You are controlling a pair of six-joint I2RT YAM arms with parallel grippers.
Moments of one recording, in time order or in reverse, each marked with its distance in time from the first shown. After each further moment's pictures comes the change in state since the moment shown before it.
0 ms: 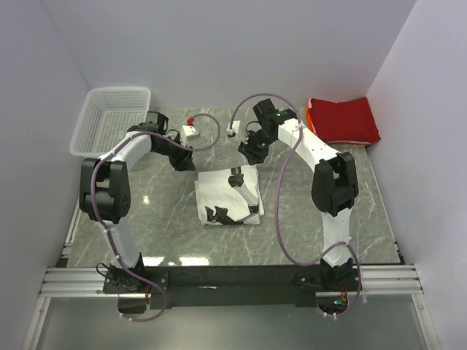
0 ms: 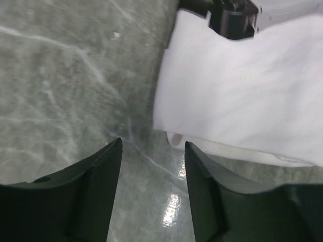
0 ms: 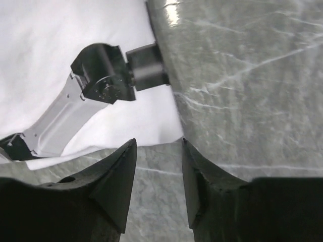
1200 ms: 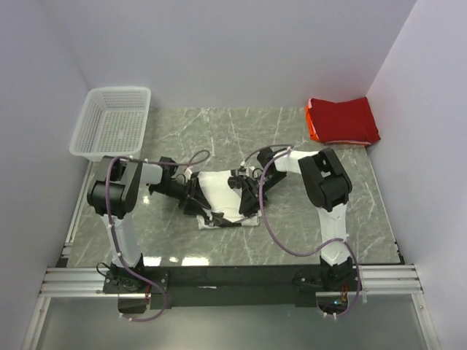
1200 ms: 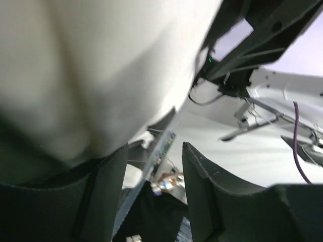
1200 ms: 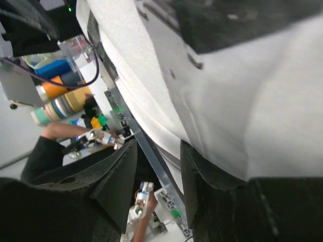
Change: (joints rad) left arm -0.063 0.063 -0.477 0.205 0.323 -1.171; right arm -0.006 0.089 -0.499 0.119 -0.585 0.899
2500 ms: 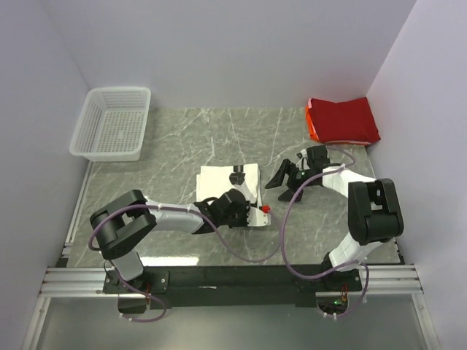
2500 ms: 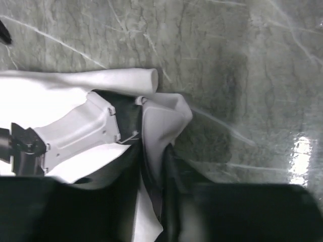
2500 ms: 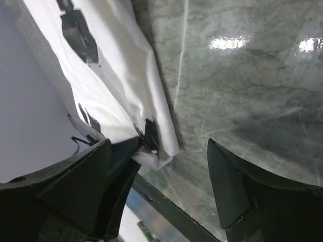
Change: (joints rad) left arm -0.839 -0.272 -0.142 0.666 -1.080 0.910; right arm -0.327 -0.532 -0.466 0.504 0.351 0.606
